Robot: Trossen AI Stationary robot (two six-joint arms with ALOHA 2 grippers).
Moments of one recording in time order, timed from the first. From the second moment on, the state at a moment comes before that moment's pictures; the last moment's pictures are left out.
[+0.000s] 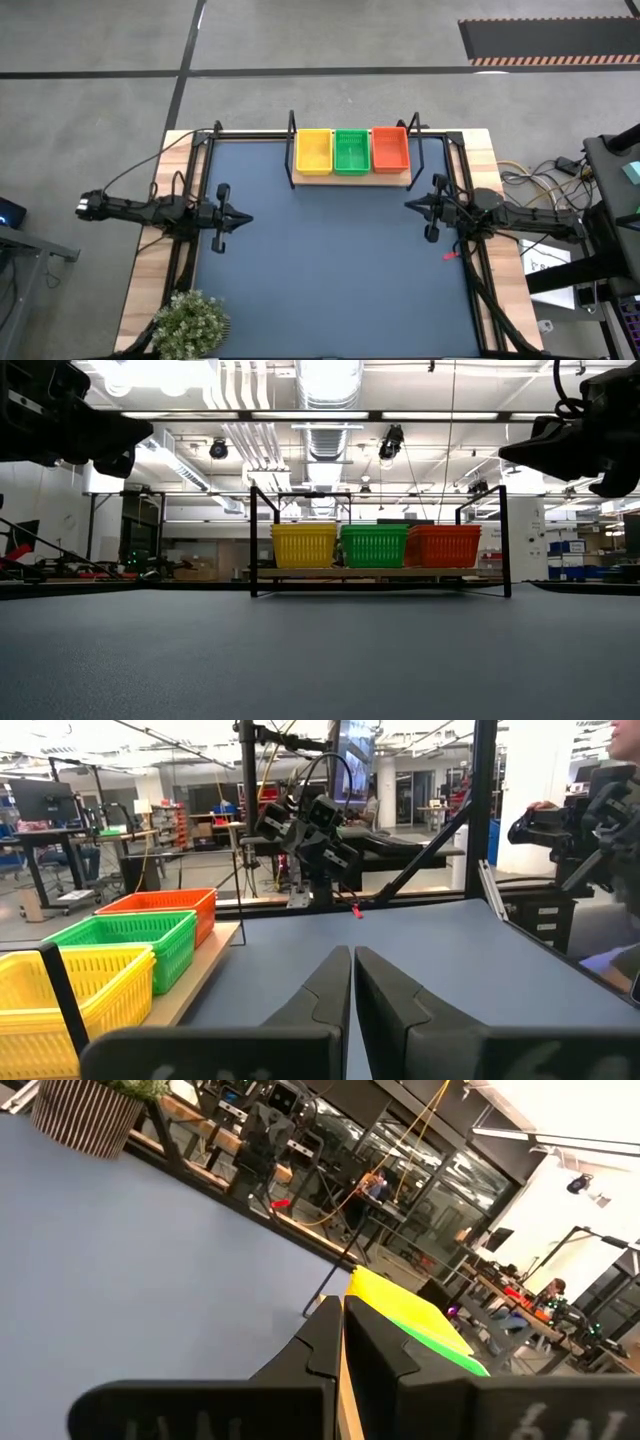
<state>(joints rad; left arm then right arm) -0.16 0.11 0.00 0.15 -0.15 0.06 -0.09 0.00 0.01 0.01 0.00 -0.58</state>
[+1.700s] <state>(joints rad) -0.16 0.17 0.00 0.15 -0.16 0.06 -0.09 0.03 0.01 0.01 0.00 -0.58</state>
